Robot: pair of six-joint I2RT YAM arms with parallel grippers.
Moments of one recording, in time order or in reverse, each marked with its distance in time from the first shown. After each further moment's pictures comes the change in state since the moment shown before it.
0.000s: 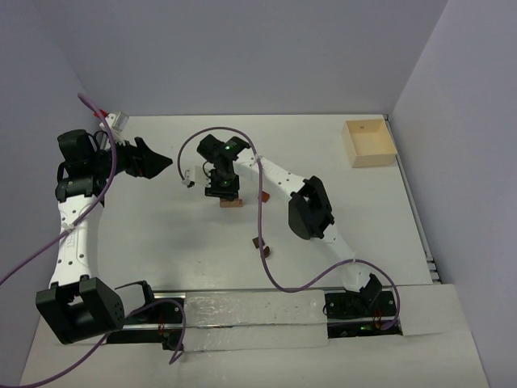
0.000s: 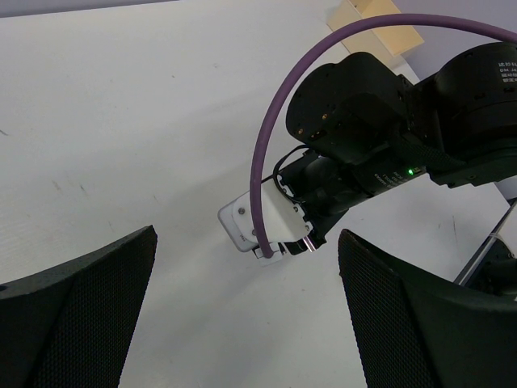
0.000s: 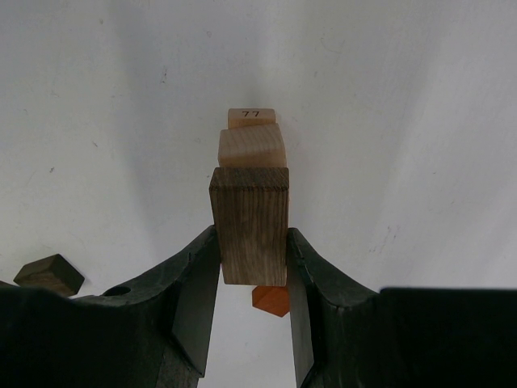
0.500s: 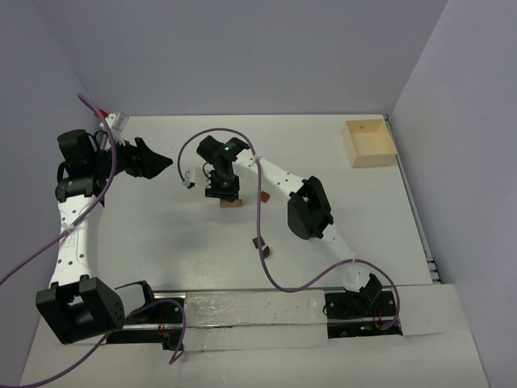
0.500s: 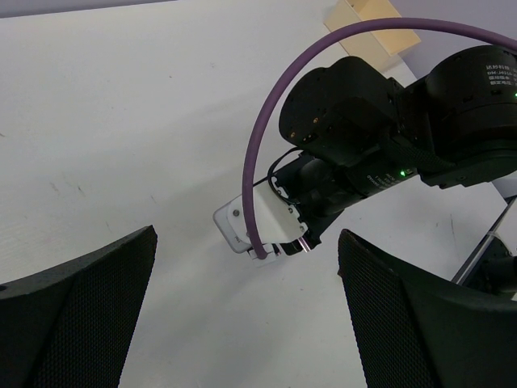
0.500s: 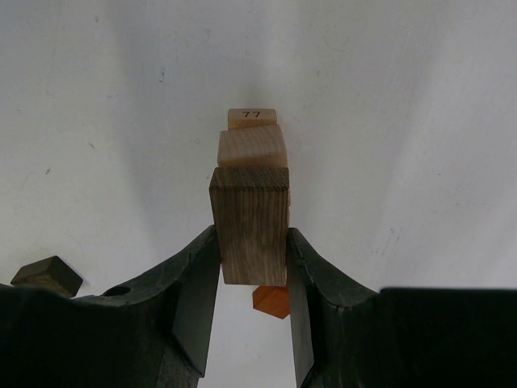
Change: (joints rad) left arm 0.000 0.000 0.000 0.000 0.008 0.000; right arm 0.002 0.009 0.002 -0.002 0.008 0.001
